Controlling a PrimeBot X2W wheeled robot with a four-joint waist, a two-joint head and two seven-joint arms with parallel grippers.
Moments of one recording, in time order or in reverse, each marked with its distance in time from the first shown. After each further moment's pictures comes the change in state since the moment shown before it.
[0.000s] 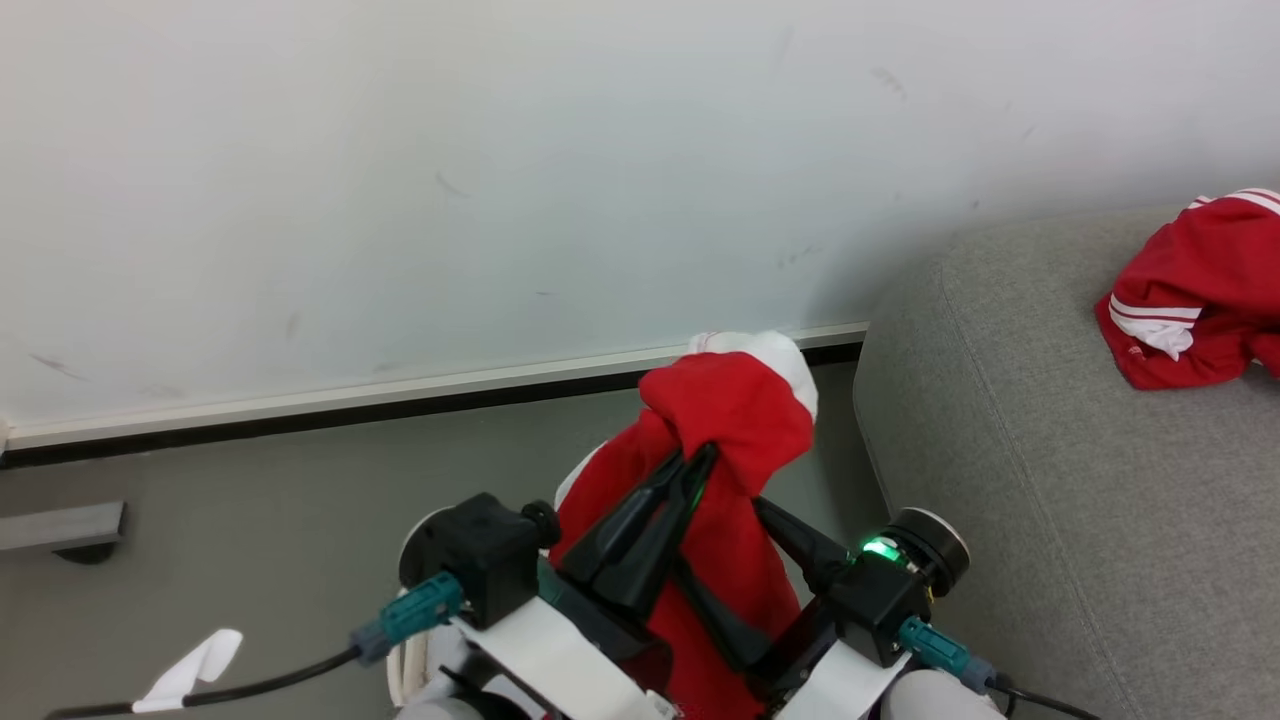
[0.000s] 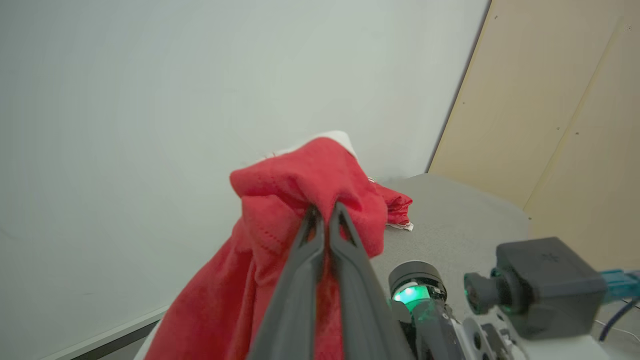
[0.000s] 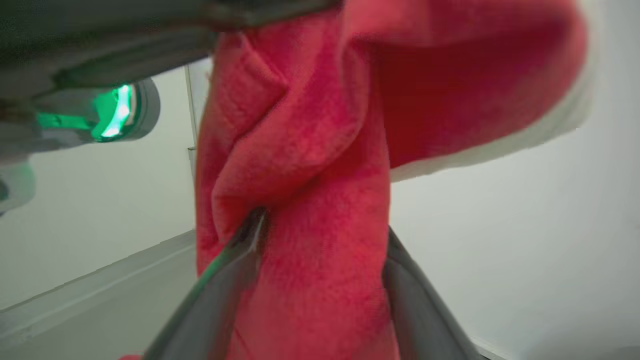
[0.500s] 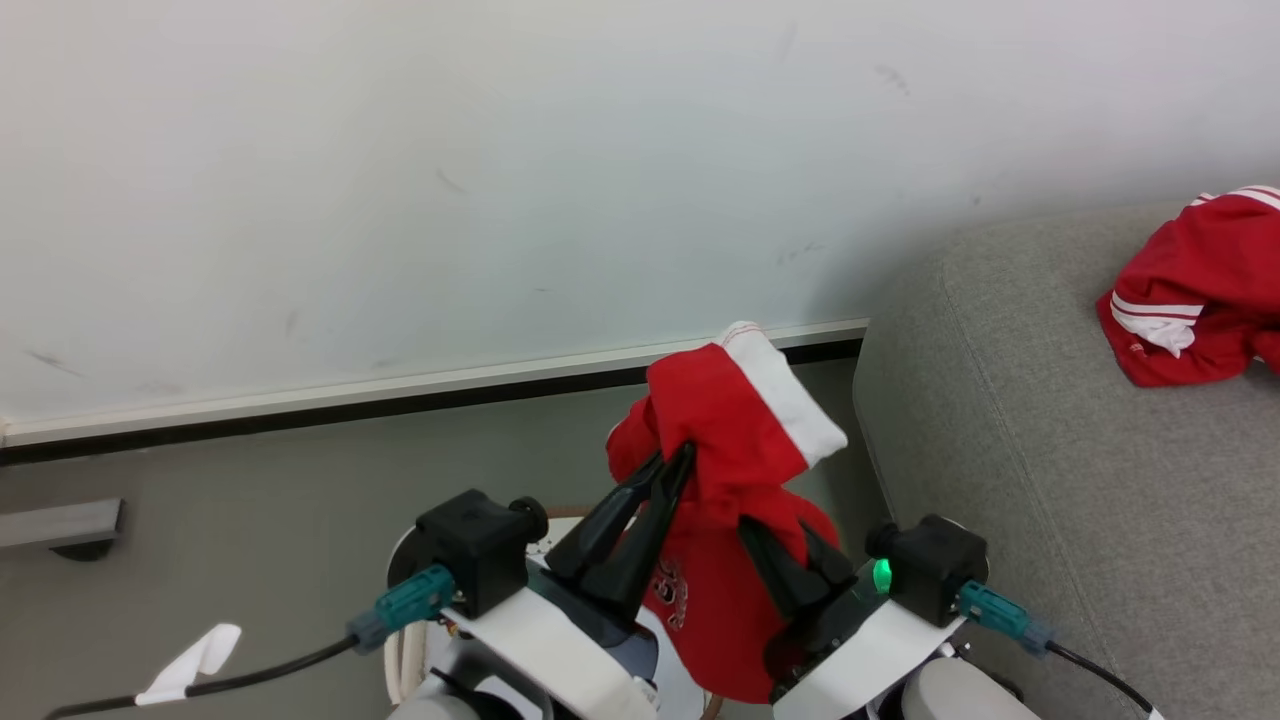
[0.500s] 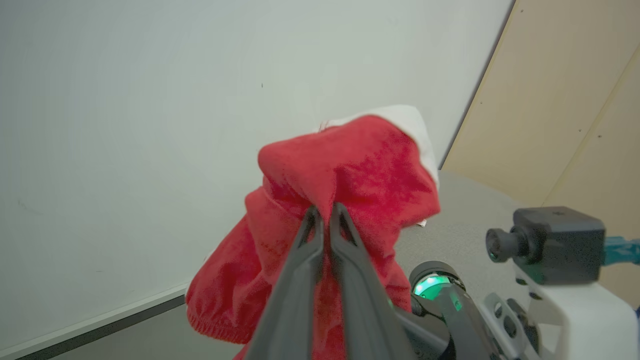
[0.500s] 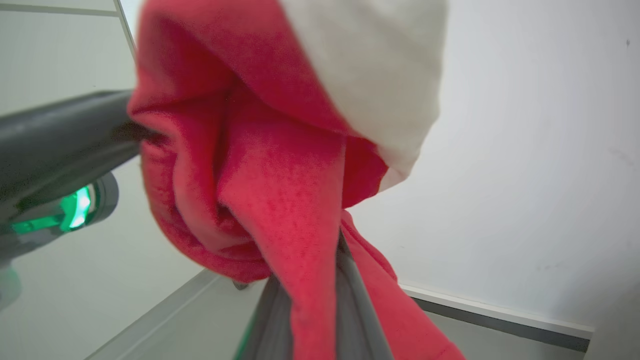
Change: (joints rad) left arm 0.003 -0.001 0.006 0.027 -0.012 0.030 0.000; right arm 0.011 0.012 -0.051 0.005 0.209 0.000 0.000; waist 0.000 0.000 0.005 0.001
